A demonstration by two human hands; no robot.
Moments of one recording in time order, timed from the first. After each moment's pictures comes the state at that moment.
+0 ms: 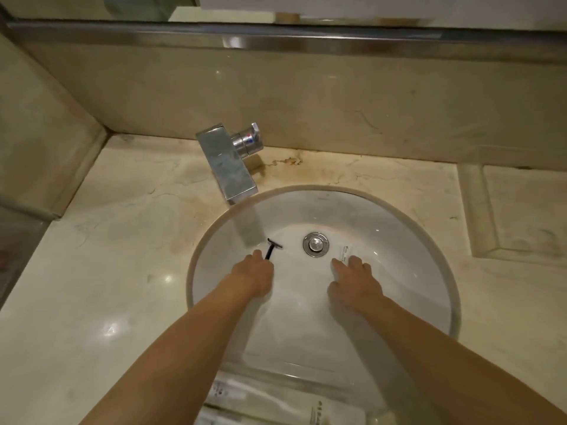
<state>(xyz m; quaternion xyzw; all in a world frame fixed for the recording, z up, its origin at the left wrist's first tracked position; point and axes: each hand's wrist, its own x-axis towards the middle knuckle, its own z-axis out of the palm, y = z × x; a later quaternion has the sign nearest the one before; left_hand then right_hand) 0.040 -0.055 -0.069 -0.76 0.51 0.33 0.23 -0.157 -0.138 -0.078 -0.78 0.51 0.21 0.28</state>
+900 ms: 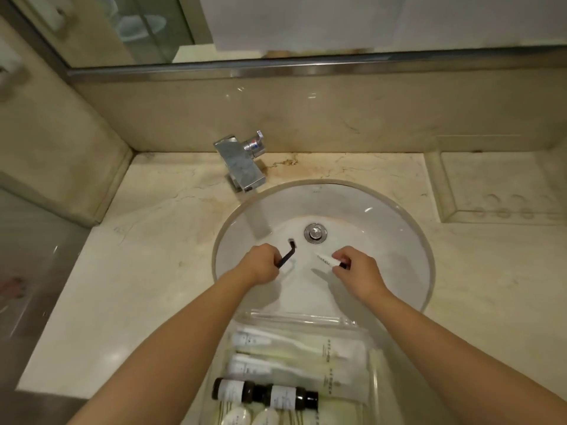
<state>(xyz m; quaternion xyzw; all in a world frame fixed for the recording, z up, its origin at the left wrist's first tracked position) 0.025 -0.014 0.014 -0.79 0.47 0.38 0.01 -0.184 -0.080 -0.007 -0.68 0.55 -0.09 0.47</state>
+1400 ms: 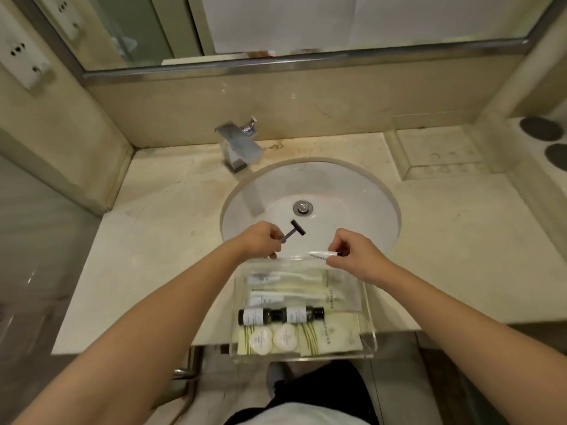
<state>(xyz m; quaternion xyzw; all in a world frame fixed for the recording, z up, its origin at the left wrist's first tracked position) 0.009 0.055 0.077 -0.73 0.48 0.48 -0.10 -0.224 0.022 0.080 -0.72 0.48 -0.09 0.49</state>
